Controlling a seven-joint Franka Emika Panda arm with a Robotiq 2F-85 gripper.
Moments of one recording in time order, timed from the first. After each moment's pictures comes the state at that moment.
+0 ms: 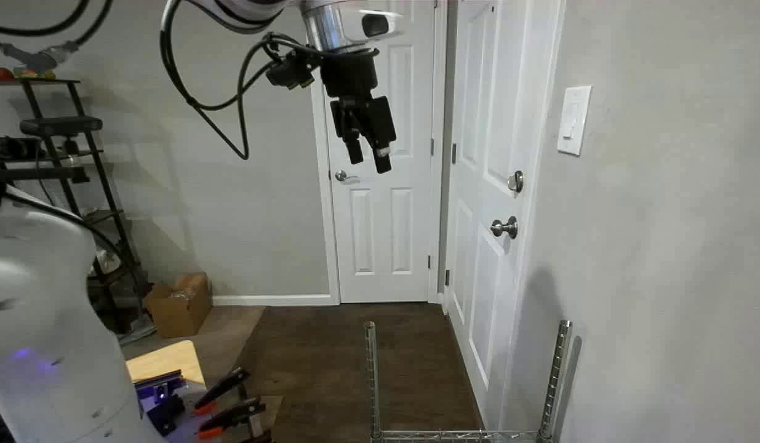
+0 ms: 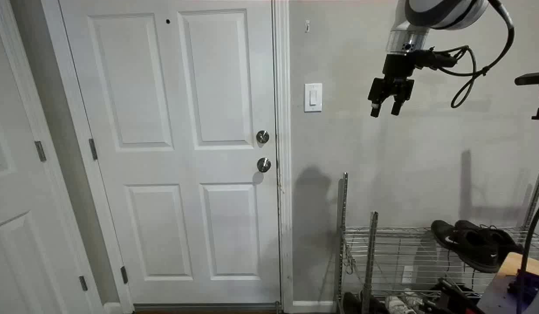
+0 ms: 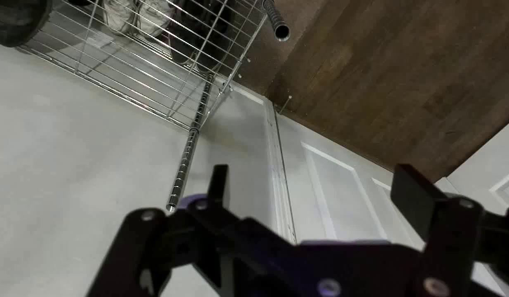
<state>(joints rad) -0.05 -0.61 -0.06 -2.38 -0.04 1.99 0.05</state>
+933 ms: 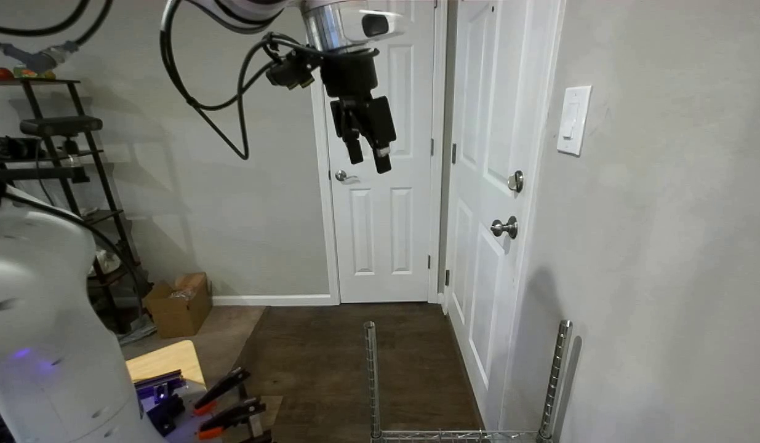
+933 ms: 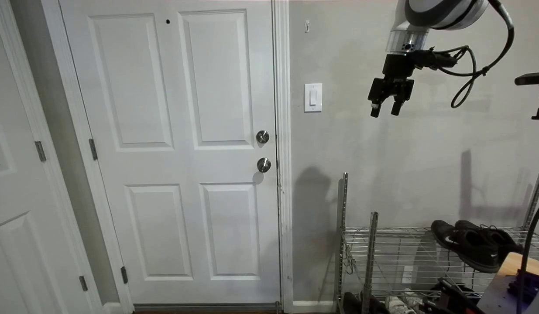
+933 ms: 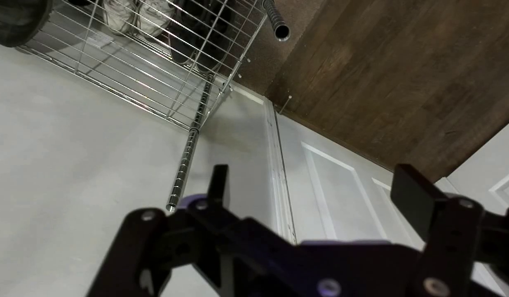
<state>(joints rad) -0.05 -0.61 -0.06 -2.38 -0.04 1.99 0.05</state>
